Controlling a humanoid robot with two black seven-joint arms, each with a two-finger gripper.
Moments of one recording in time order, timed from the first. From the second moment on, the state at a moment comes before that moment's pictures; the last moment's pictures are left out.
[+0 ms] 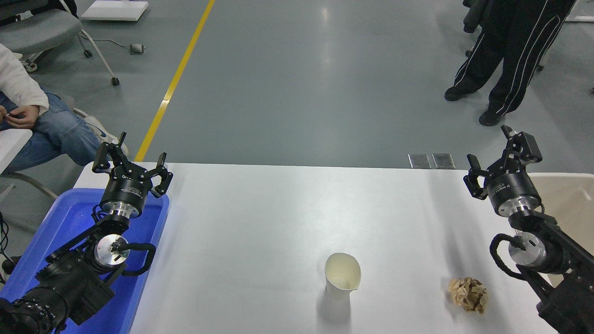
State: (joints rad) left arm -0.59 0.29 -0.81 -0.47 -0.06 -0.50 -0.60; right arm 0.45 -0.39 1.02 0.91 -0.32 -0.04 0.43
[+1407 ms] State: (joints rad) left arm -0.59 0.29 -0.81 -0.47 -0.06 -0.50 -0.60; right arm 0.47 -0.40 1.02 0.90 -0.32 -0.03 0.44
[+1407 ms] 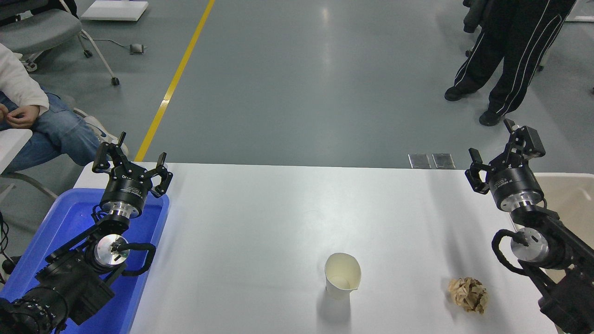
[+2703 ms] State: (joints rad) left arm -0.59 0.29 -0.81 -0.47 -0.06 -0.50 -0.60; right arm 1.26 -0.45 -0.40 0.80 -0.71 0.01 0.44
